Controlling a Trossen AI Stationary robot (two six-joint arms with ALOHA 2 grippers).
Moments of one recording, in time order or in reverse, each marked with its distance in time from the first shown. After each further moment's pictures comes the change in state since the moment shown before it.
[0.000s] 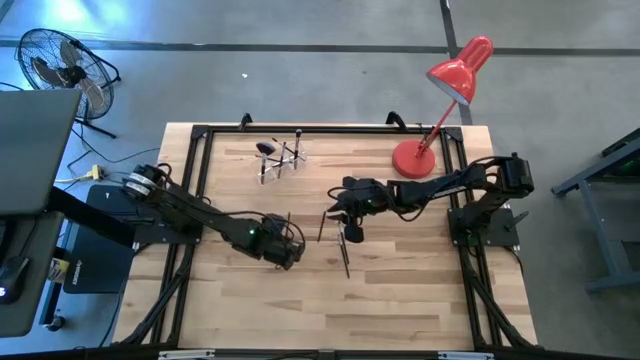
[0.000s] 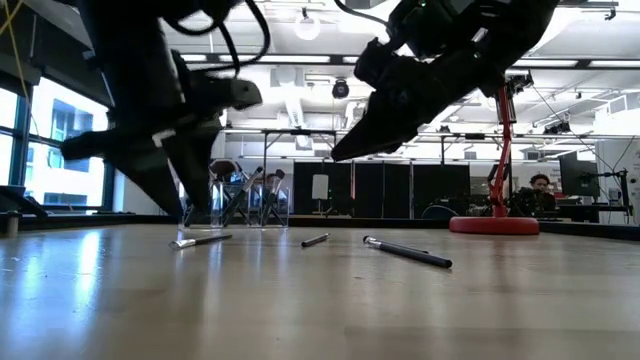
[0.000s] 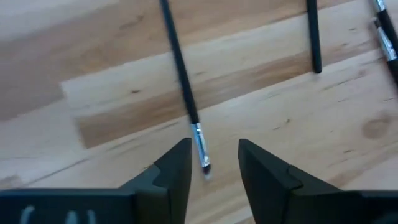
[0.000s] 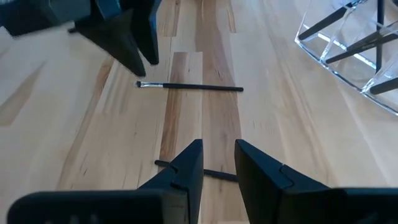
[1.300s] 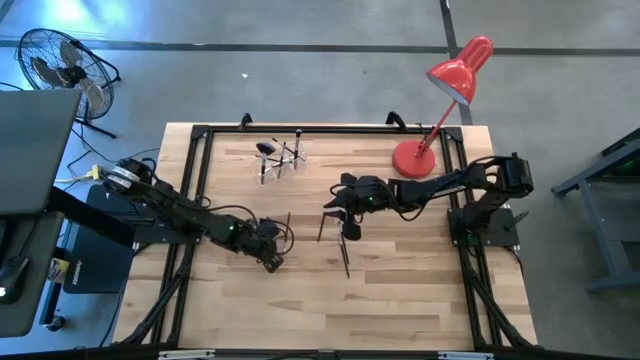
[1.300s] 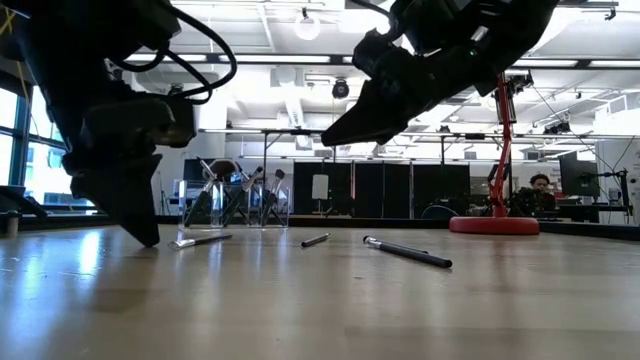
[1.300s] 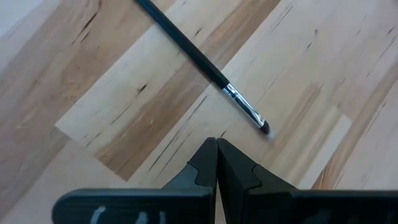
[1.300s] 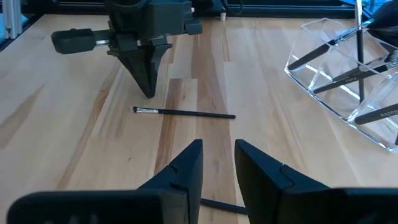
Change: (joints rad) left arm -0.002 -0.152 -0.361 0.387 0.082 0.549; right arm -0.004 0.001 0.001 0.090 0.006 -0.026
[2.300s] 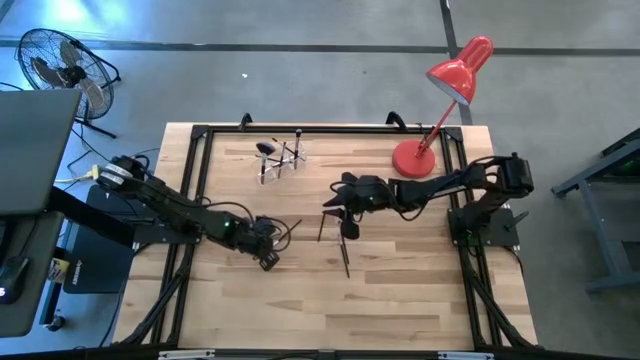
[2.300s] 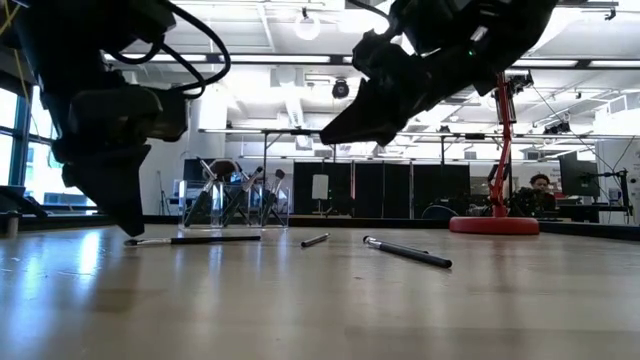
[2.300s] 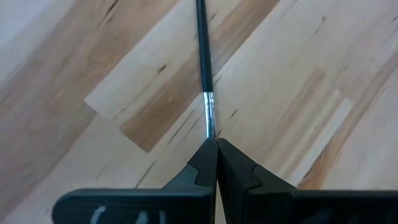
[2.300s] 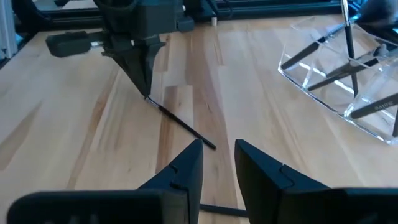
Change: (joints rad) left arm 0.000 -0.079 0.000 -0.104 0.043 -0.010; right arm -0.002 0.000 0.001 0.015 0.017 0.070
